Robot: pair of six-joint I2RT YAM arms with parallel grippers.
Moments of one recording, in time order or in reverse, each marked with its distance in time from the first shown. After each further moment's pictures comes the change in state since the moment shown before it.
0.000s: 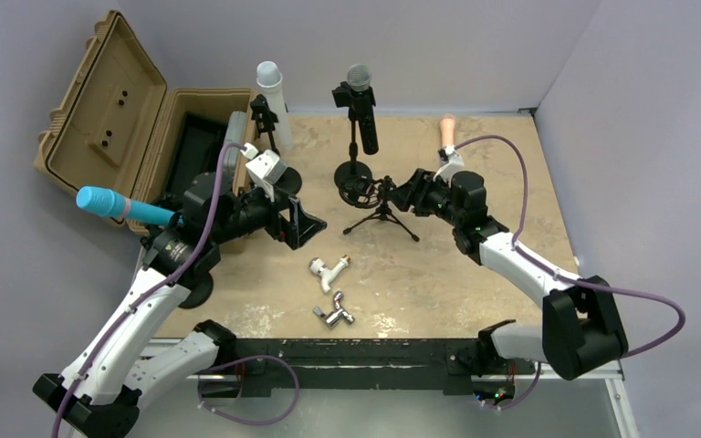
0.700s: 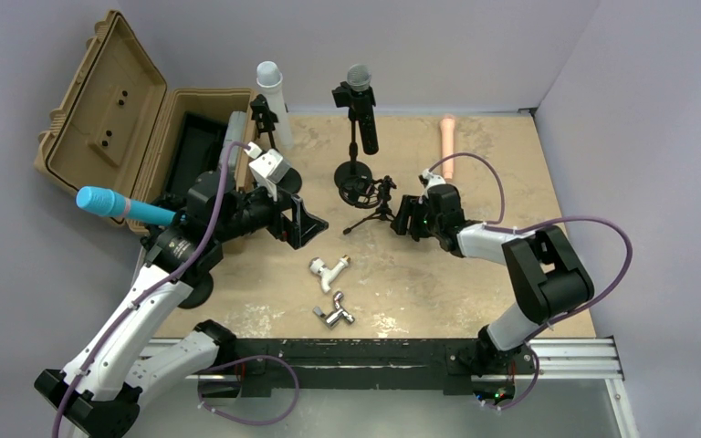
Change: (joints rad) left arm -0.006 0.019 0.002 -0.001 0.000 0.000; right arm 0.014 0.311 -0.026 -0.048 0.178 -0.190
